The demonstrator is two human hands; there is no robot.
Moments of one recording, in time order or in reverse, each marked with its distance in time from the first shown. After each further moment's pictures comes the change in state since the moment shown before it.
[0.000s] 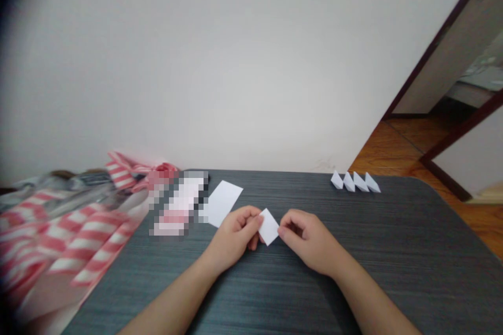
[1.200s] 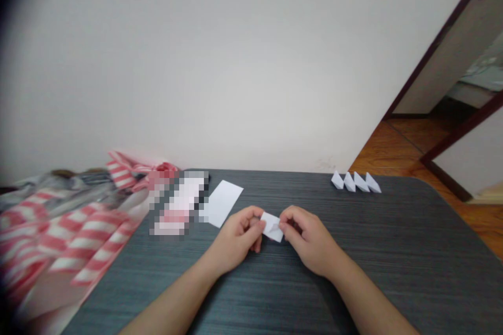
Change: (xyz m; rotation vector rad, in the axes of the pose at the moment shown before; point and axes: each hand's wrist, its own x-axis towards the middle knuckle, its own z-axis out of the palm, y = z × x) left_hand -0.001 -0.003 -0.001 0.040 -0.041 0.018; right_hand 0.004 0.000 0.002 -0.126 0.084 -0.125
